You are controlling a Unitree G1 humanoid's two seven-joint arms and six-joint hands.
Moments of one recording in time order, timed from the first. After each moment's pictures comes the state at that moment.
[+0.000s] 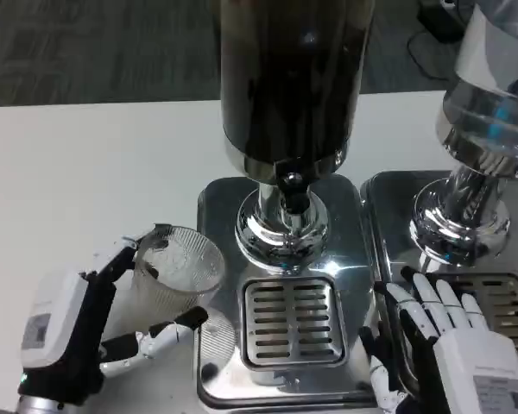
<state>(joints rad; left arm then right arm) -0.14 0.46 -0.26 1.00 0.74 -1.00 0.89 0.46 -0.27 0.39 -0.09 -1.00 0.01 -0.61</state>
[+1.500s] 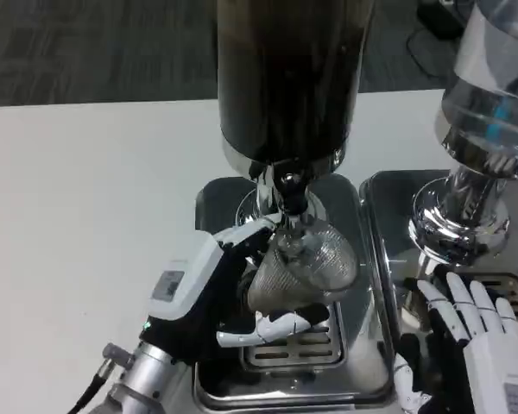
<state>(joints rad) -0.39 0.28 -0.45 1.14 0.80 -1.03 0.83 0.56 -0.24 0.36 -0.22 -1.01 0.05 -0.60</state>
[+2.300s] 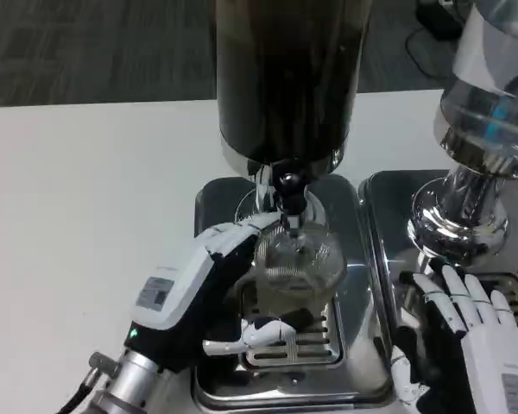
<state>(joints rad) -0.38 0.34 -0.54 1.10 0.84 -0.93 0.94 0.53 -0.25 0.35 -0.22 -0.99 0.05 -0.57</state>
